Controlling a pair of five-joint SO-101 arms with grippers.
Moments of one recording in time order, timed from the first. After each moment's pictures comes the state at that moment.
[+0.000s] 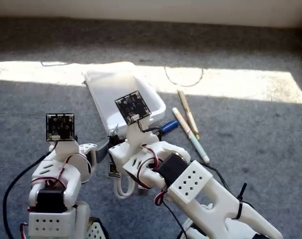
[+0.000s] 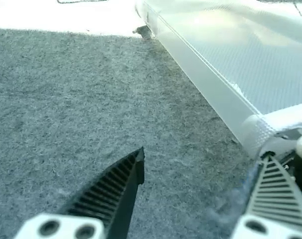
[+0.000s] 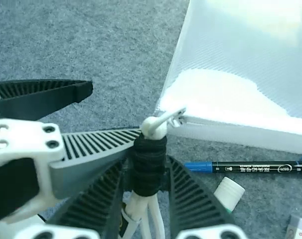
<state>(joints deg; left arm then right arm) -6.3 -90.8 78.9 61.9 6.7 -49.7 -41.1 46.0 47.4 -14.4</state>
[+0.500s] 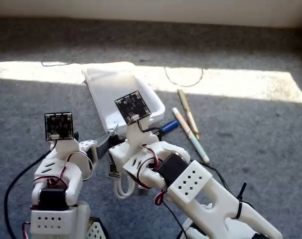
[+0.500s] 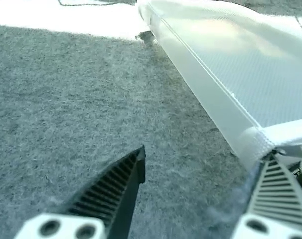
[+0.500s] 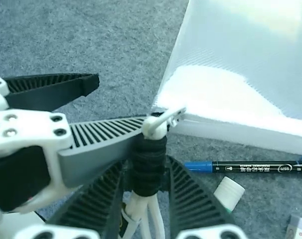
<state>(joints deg) -6.2 -90.8 81.8 56.4 9.7 -49.8 -41.1 46.0 47.4 -14.4</state>
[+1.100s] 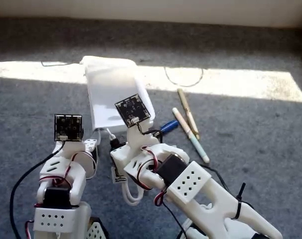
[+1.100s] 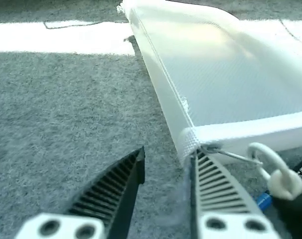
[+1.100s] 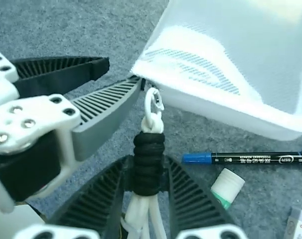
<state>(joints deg) -5.9 -90.8 86.6 48.4 5.8 -49.8 -41.1 48.2 47.4 -14.4</state>
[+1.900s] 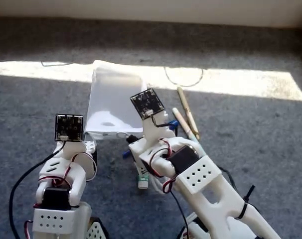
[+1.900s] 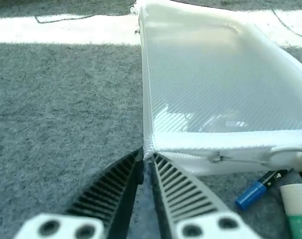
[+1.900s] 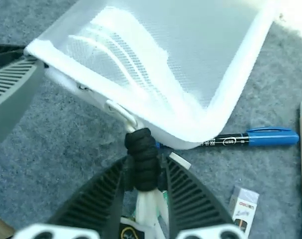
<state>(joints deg) -5.8 -90.8 84.4 52.7 5.5 -39.0 -41.5 49.3 52.2 -4.8</state>
